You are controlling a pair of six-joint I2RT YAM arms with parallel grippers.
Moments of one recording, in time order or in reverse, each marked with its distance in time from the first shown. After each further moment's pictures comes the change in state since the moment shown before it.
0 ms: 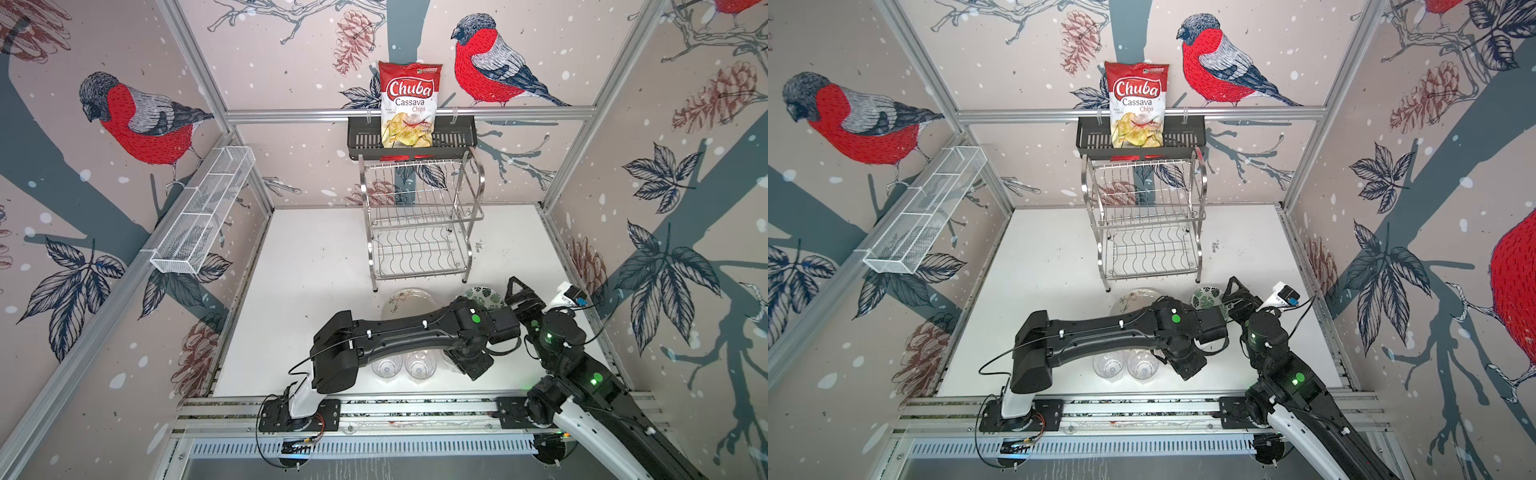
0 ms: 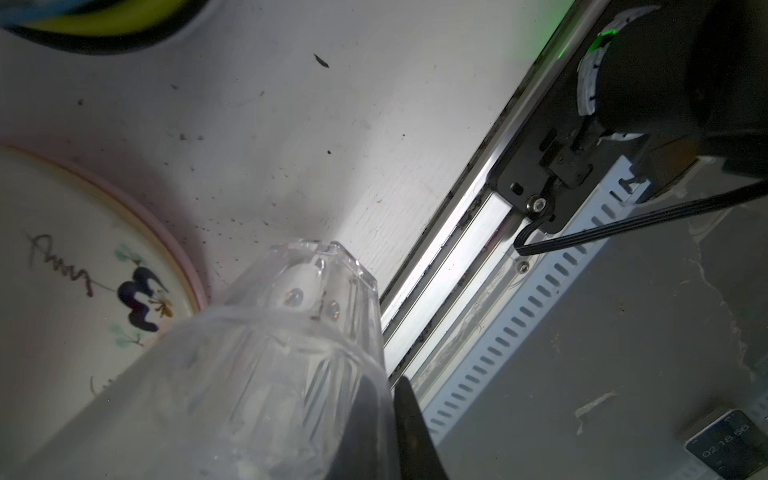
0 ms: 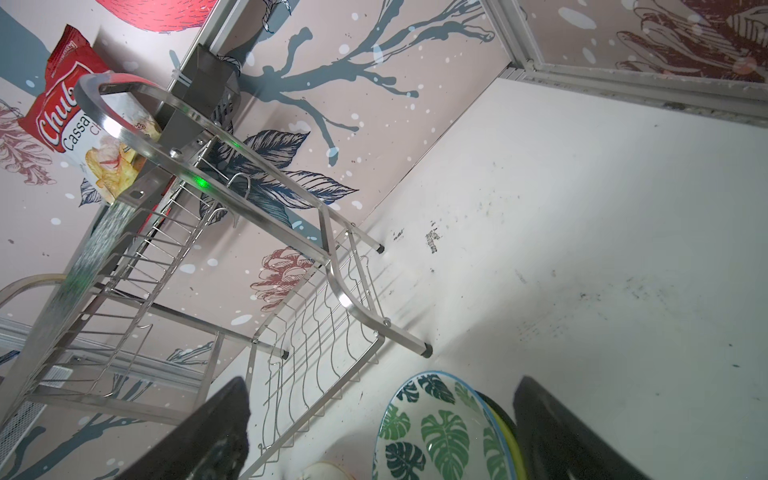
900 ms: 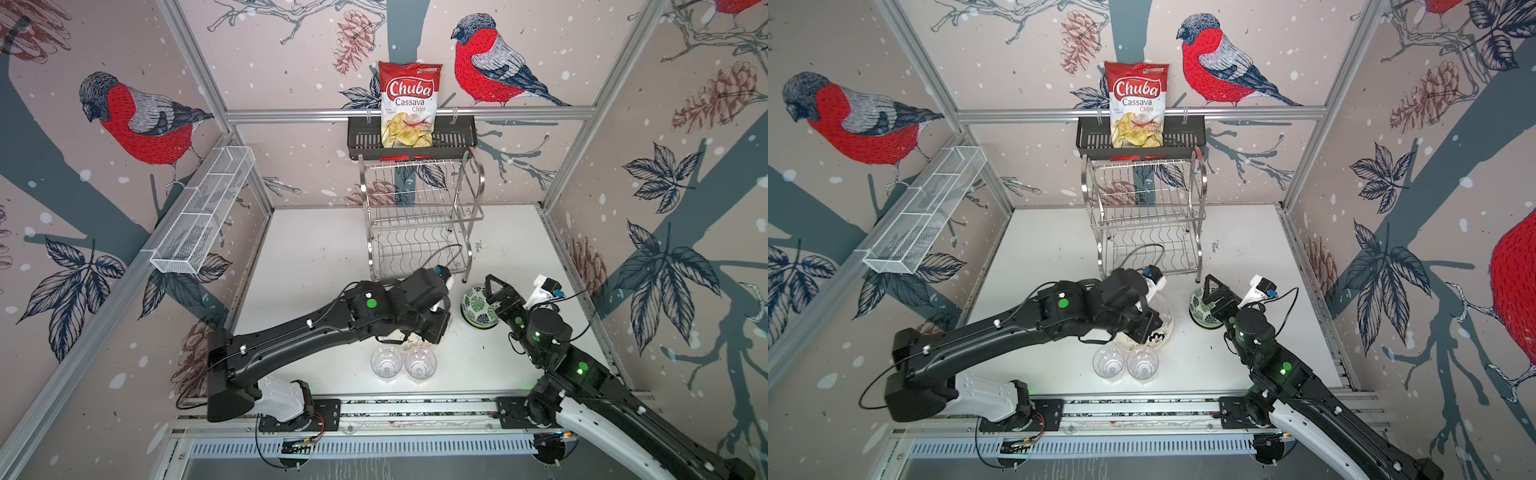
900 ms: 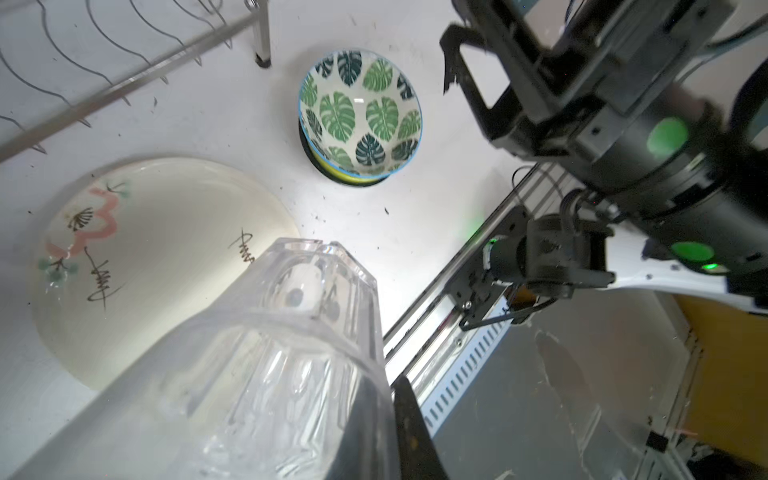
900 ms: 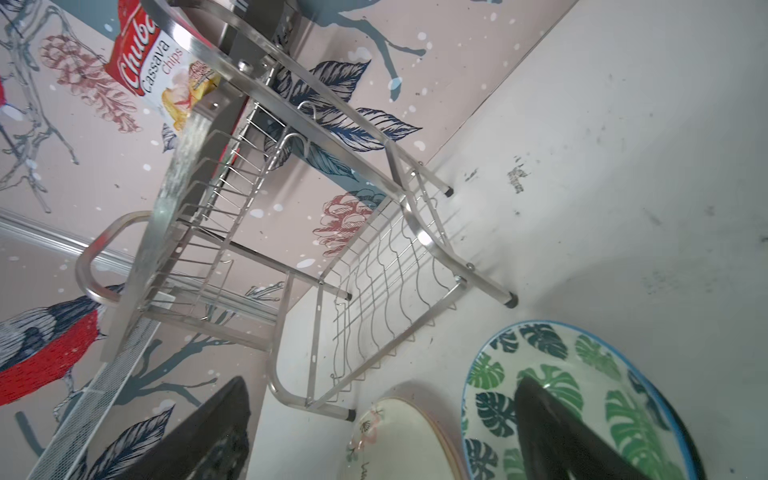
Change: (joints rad) left arm 0.135 -0.579 -0.386 0.294 -0.085 -0.211; right arm 0.149 0.122 -0.005 0.148 -0.077 0.078
